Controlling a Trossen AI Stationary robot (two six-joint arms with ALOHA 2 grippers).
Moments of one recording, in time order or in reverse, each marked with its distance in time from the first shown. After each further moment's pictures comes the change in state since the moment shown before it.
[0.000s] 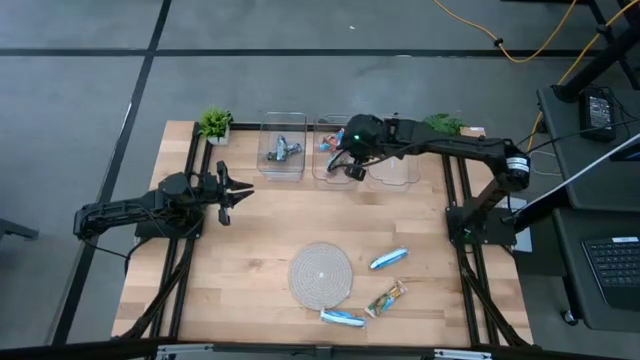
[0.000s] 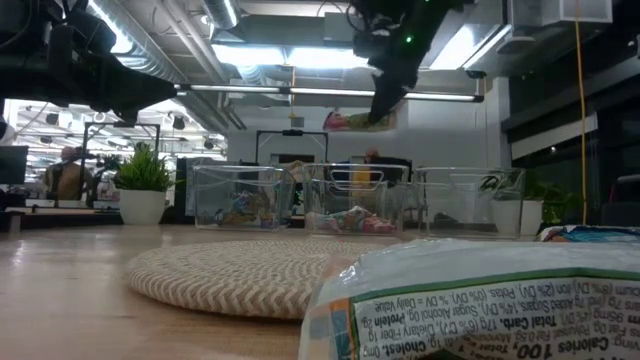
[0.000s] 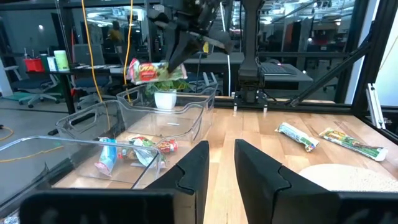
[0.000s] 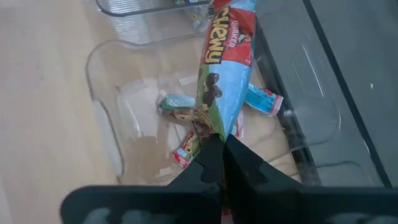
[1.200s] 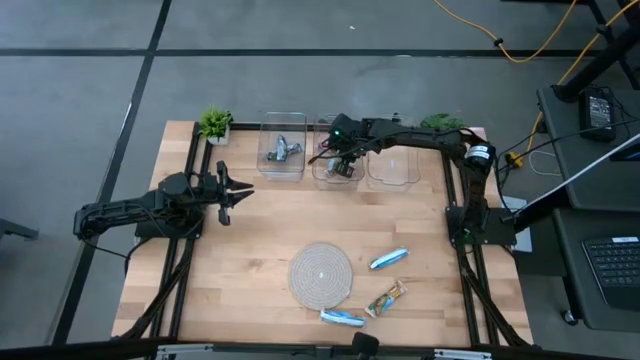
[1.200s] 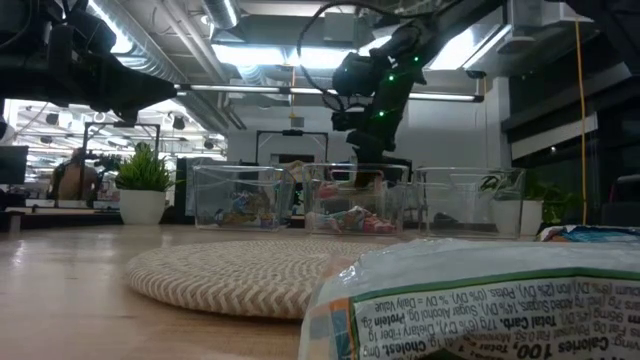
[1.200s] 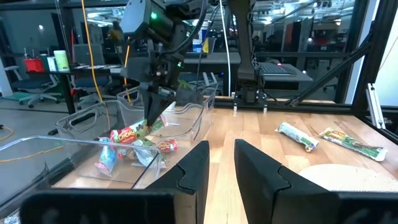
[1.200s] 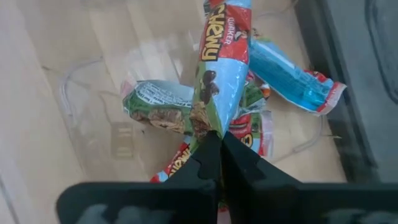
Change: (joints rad) left arm 0.000 0.000 0.000 0.000 0.000 0.000; right arm -0.136 0.283 0.000 0.143 -0.130 -0.070
